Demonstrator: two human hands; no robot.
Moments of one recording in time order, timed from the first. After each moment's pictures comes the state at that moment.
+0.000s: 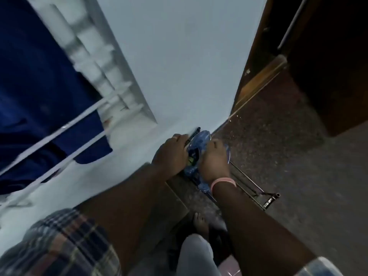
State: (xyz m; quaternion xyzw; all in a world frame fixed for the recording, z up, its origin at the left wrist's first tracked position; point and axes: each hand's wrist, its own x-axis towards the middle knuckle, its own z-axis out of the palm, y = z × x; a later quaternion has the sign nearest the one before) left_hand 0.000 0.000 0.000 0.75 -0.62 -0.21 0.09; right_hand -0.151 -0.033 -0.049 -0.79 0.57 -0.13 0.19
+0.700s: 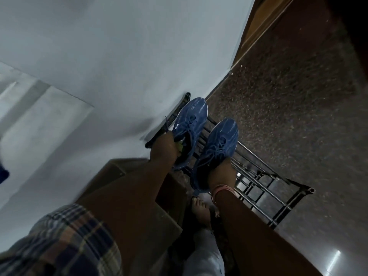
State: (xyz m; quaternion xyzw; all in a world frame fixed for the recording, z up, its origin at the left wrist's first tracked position) left_hand 0.017 -0.111 -0.294 0.83 -0.46 -0.33 -0.01; right_hand -0.163 -0.076 -0.307 -0.43 0.79 0.01 0.43
